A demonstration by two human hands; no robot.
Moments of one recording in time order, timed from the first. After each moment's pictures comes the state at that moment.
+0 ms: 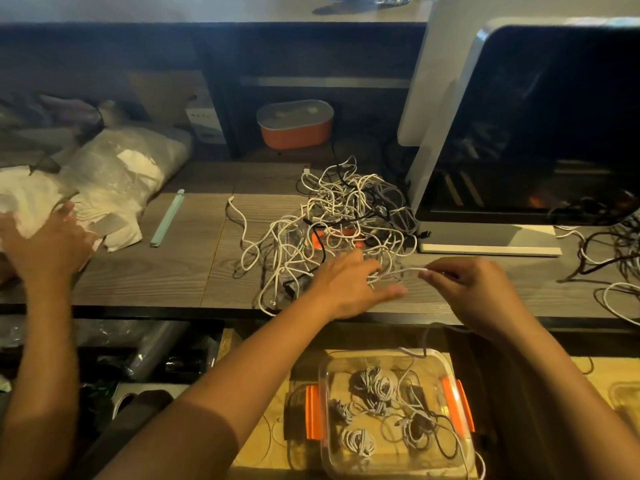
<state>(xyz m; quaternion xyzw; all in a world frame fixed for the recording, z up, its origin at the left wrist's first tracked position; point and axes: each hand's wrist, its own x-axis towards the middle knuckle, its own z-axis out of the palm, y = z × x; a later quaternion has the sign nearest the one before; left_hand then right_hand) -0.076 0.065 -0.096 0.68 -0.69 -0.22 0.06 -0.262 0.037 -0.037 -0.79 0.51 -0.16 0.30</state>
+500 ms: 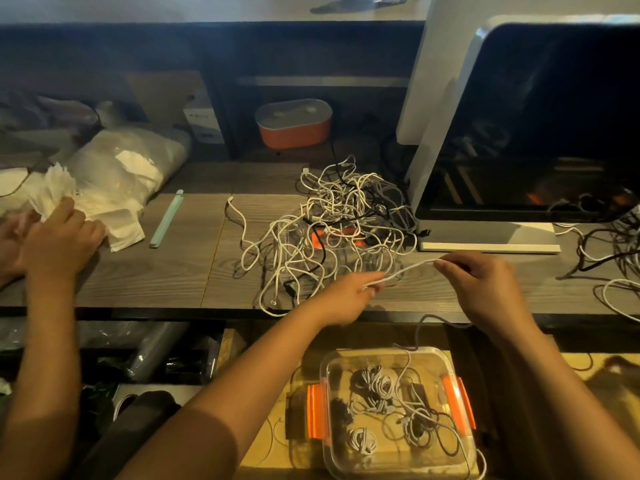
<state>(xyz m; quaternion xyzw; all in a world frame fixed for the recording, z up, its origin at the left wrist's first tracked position) -0.079 0.077 -0.110 0.63 -0.57 -0.48 0.22 -0.264 0.035 -0.052 -0.72 0.56 -0.25 0.31</state>
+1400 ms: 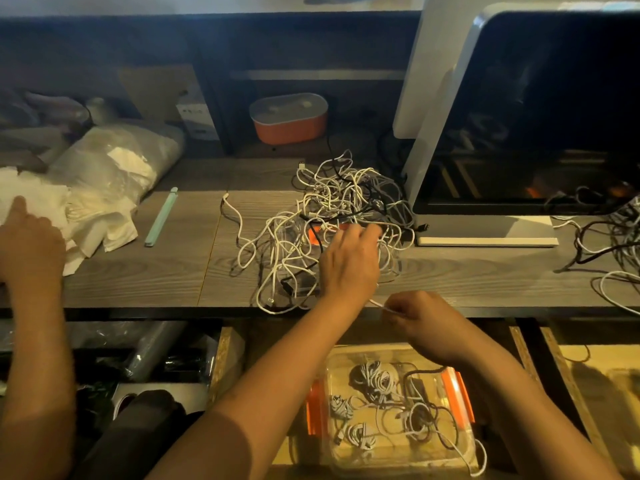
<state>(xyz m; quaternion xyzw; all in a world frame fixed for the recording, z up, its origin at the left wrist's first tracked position) -0.102 0.059 -0.092 0.75 -0.61 0.01 0.28 -0.239 0.066 -0.060 -0.83 0.42 0.02 0.37</state>
